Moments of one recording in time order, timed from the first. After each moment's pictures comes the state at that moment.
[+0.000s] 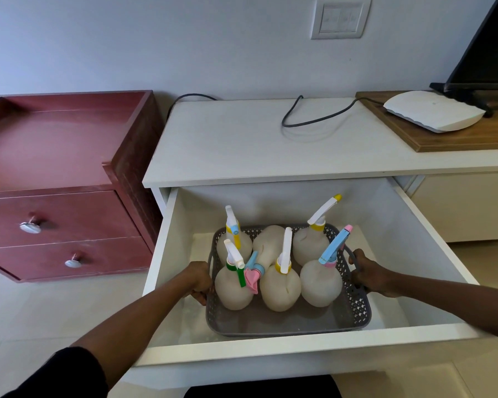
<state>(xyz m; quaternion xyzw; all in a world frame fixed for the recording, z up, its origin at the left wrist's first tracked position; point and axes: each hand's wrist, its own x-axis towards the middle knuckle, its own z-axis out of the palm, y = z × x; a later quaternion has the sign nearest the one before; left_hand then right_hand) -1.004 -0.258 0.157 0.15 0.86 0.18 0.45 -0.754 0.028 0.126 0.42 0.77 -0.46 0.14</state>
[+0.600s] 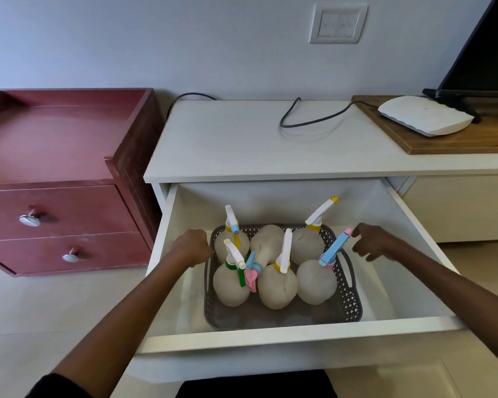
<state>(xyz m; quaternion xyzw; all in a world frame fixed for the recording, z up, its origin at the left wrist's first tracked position) -1.012 -0.254 0.207 0.28 0.92 0.09 0.26 -0.777 0.034 0.203 0.50 0.79 -0.34 0.10</state>
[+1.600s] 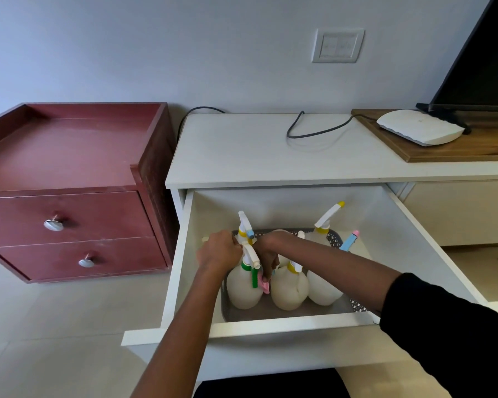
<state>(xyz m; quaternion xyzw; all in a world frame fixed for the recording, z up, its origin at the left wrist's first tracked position) -0.971 -0.261 0.223 0.26 0.93 0.22 0.15 -0.944 -0.136 0.208 0.12 0.87 -0.01 0.48</state>
